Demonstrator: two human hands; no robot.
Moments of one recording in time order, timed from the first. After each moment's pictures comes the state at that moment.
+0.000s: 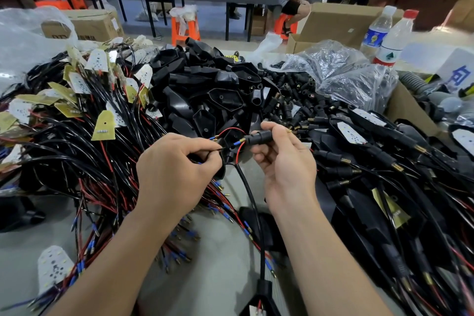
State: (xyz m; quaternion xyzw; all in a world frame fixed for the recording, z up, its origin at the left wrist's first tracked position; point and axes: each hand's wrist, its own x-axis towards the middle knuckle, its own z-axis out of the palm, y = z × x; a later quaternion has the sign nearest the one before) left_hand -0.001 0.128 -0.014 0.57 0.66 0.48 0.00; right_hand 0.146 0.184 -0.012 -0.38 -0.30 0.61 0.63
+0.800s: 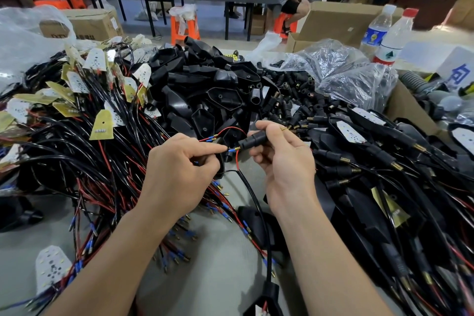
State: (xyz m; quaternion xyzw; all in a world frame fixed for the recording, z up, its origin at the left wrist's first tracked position) left_hand -0.006 0.134 -0.023 0.61 0.62 0.49 0.07; right_hand 0.151 0.186 -0.011 -0.39 -0.34 0.60 0.61
